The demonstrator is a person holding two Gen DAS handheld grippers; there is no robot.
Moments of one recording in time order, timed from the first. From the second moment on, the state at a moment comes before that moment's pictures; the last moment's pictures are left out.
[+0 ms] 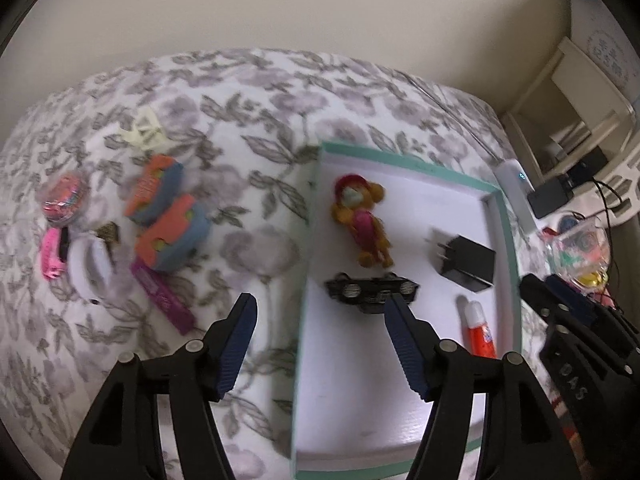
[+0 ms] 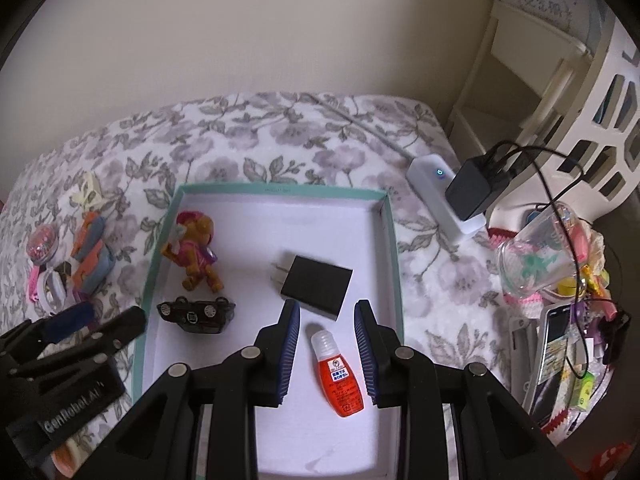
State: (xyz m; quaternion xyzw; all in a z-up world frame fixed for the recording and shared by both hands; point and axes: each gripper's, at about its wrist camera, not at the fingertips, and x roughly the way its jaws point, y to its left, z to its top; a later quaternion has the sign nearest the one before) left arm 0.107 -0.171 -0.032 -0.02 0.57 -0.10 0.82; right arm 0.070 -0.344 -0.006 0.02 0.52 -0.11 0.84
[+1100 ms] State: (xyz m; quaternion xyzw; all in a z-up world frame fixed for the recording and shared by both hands) left arm 0.120 -0.100 -0.031 -0.04 0.57 0.00 0.82; right arm 0.073 -0.316 -0.013 0.01 0.51 -0.09 0.86
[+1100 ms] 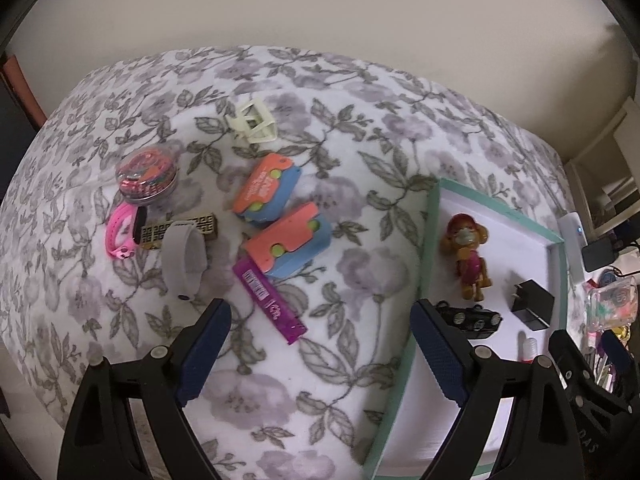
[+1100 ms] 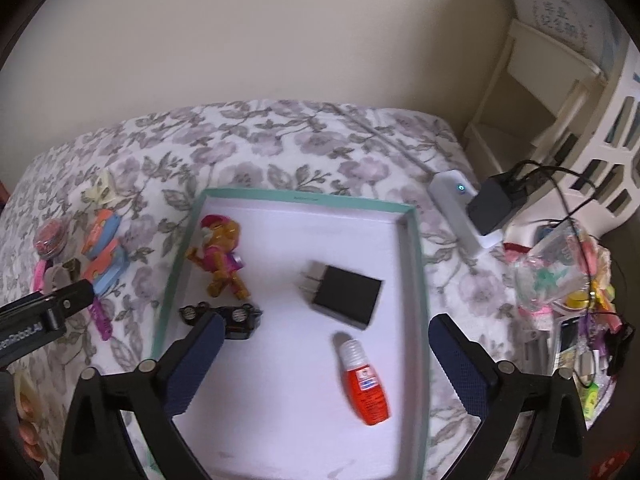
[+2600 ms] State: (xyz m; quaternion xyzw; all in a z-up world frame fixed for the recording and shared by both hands) left arm 0.142 0.087 -0.052 -0.22 0.58 0.12 0.78; right arm 0.101 -0.153 -0.027 0.00 0.47 0.12 0.87
